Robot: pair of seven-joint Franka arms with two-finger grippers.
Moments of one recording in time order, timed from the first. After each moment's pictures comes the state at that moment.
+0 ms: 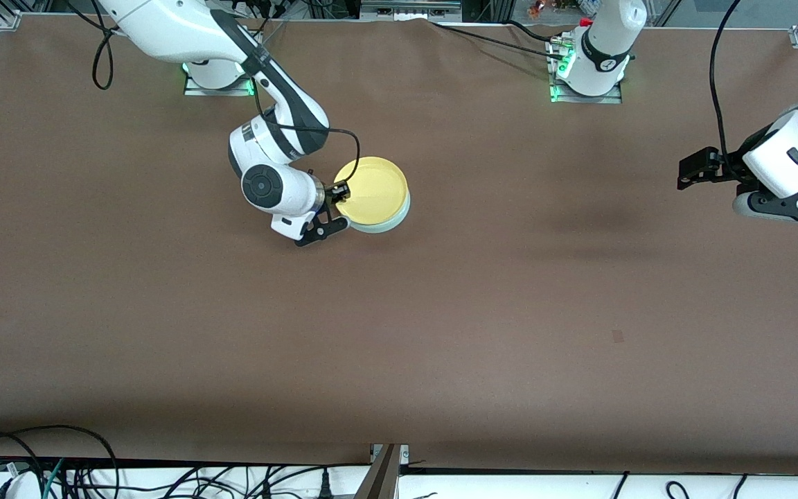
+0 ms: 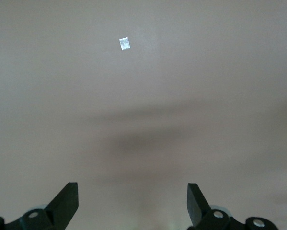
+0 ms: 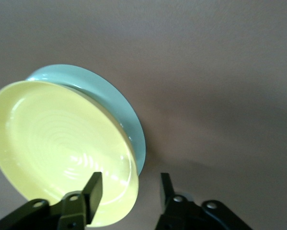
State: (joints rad) left arm -0.10 0.11 0.05 -1.53 -0.01 1.50 0.07; right arm 0.24 0.48 0.36 -1.95 0.18 2.21 0.13
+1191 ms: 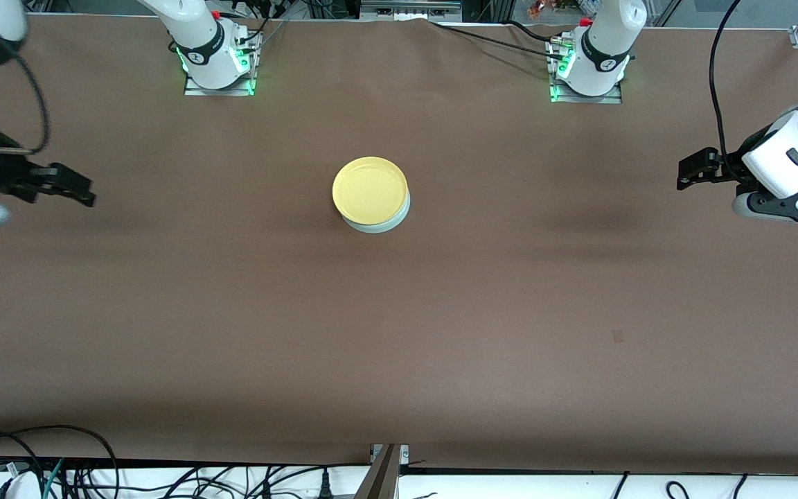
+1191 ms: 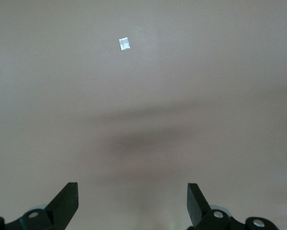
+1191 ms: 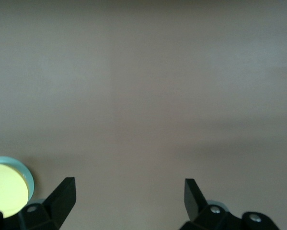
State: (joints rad) left arm -0.10 0.11 0.05 -1.53 -0.01 1.50 0.07; right arm 0.12 0.10 -0.14 -1.53 0.01 1.64 0.06
